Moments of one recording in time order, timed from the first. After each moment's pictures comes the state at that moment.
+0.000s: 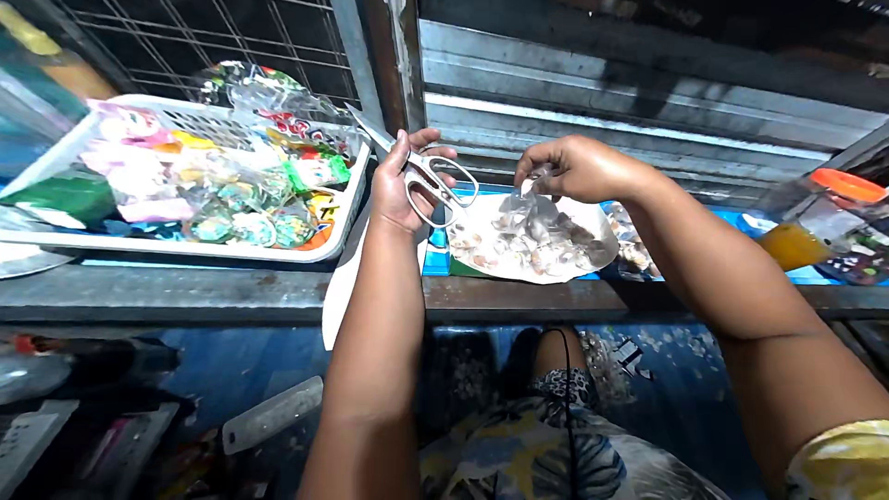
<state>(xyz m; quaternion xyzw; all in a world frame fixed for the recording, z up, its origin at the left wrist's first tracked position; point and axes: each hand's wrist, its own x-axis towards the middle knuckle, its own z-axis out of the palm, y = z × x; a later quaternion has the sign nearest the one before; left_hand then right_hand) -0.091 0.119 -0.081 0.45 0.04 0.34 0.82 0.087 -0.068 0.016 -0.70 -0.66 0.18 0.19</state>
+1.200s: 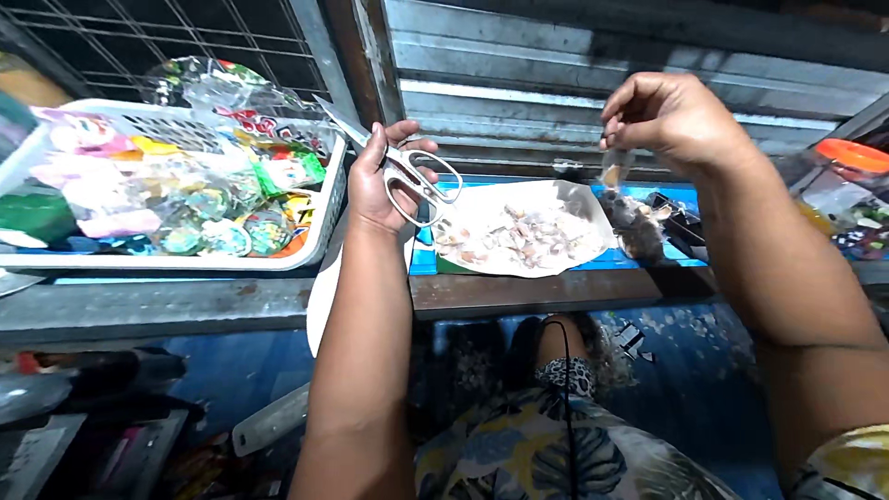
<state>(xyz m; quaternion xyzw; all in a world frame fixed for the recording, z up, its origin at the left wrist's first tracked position) -0.089 0.120 -0.082 0.45 0.03 0.34 0.83 0.148 -0.137 0.021 -0.67 -0.55 0.16 0.46</state>
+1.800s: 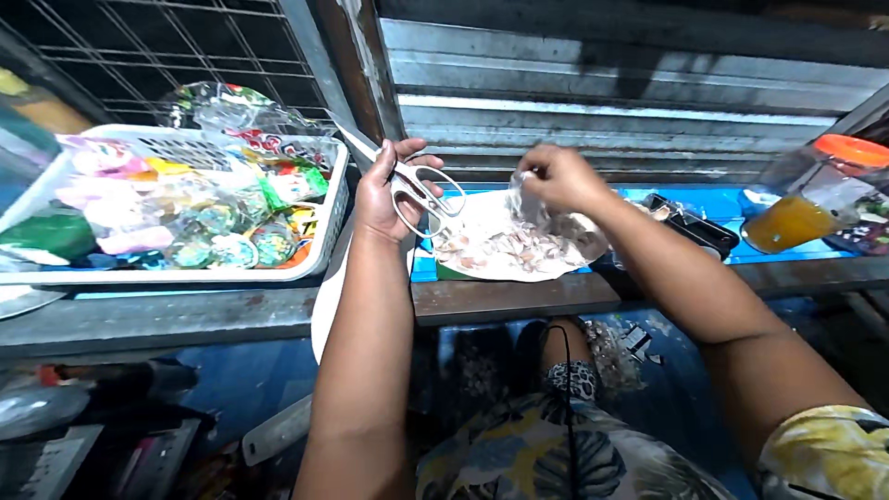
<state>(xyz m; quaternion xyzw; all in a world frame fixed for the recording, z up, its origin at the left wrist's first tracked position) -0.086 0.115 -0.081 0.47 0.05 0.32 0.82 0.112 -0.071 -0.042 -0.78 -0.57 0.05 0.26</state>
